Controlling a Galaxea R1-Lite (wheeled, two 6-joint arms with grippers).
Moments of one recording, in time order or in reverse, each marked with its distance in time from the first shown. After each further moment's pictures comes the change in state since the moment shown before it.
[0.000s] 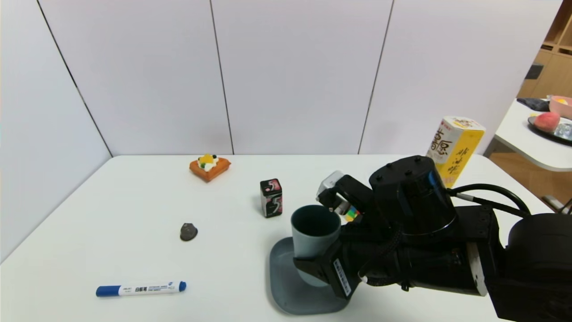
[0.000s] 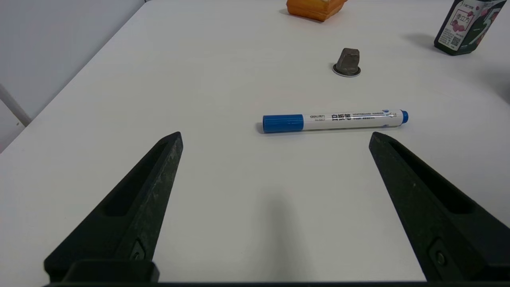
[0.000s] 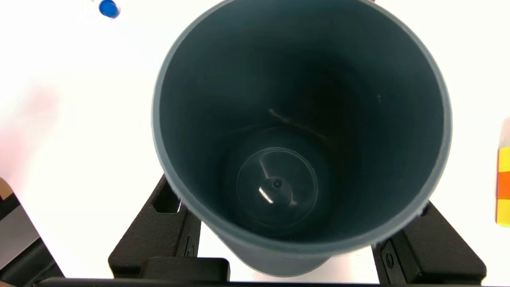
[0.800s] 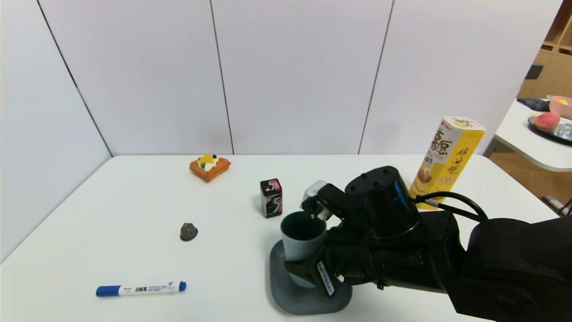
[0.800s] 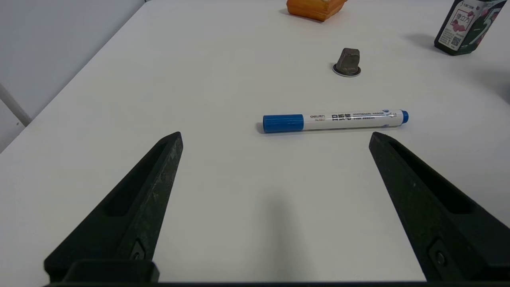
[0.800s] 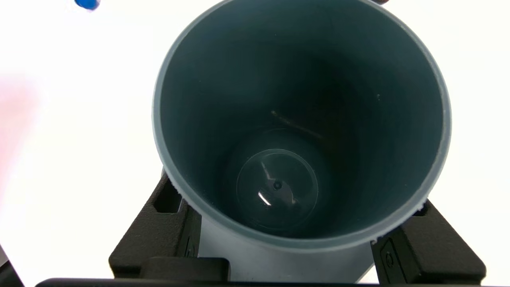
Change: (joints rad) left arm 0.000 0.000 0.000 0.000 0.000 0.000; right arm 0.003 0.096 -0.016 -0.052 -0.001 -0.001
